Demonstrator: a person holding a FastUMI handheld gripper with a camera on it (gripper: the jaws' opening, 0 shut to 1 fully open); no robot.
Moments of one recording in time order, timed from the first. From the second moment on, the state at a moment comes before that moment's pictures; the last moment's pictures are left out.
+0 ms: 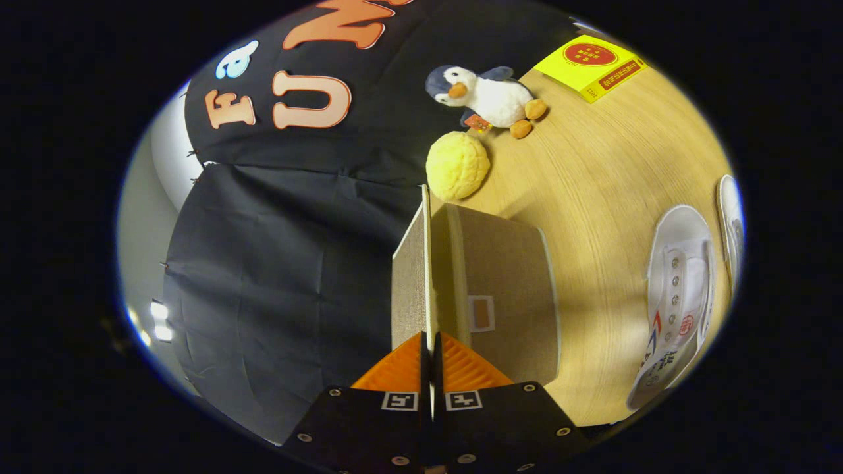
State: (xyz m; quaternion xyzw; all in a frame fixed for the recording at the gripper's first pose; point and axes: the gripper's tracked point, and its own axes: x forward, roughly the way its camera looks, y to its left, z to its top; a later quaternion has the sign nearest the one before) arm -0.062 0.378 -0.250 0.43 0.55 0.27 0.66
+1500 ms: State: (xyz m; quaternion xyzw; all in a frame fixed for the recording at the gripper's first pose) arm -0.058 0.611 -0.136 0.36 0.53 0.42 0.65
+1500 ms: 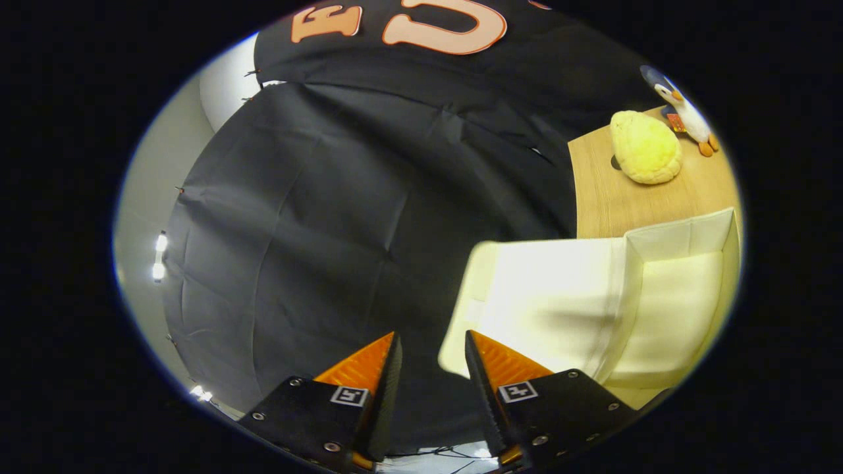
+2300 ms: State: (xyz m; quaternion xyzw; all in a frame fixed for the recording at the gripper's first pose) arm -0.012 0.358 -0.237 0.19 0.47 0.27 0.82
